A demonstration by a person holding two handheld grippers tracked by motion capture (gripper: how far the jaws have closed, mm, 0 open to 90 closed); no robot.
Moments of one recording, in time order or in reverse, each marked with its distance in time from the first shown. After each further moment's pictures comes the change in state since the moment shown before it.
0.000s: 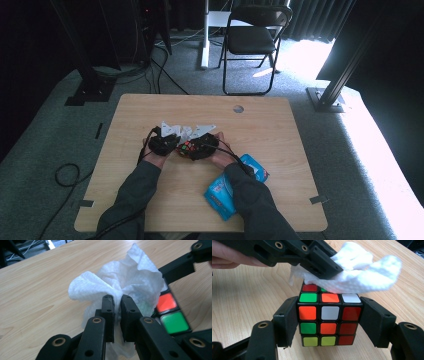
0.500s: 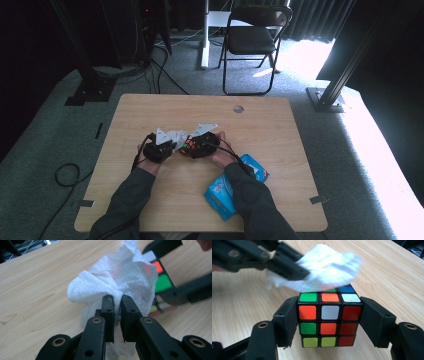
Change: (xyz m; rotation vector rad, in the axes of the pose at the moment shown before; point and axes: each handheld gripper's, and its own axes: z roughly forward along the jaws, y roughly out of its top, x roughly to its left) left arm -0.005 -0.021 -0.017 -0.003 -0.016 0.030; right arm -0.005 -0.001 -0.001 -0.007 -0.022 0.040
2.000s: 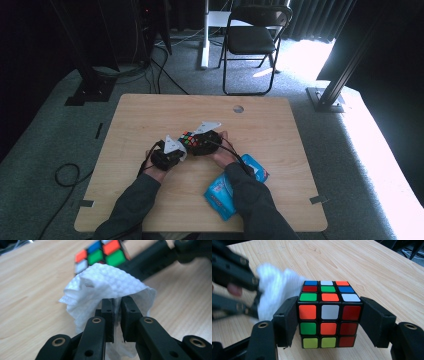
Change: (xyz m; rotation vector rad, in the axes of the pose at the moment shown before) left arm -0.024 -0.004 0.004 0.001 -0.059 0.064; right arm -0.006 -0.001 -0.005 -0.040 -0.033 0.050
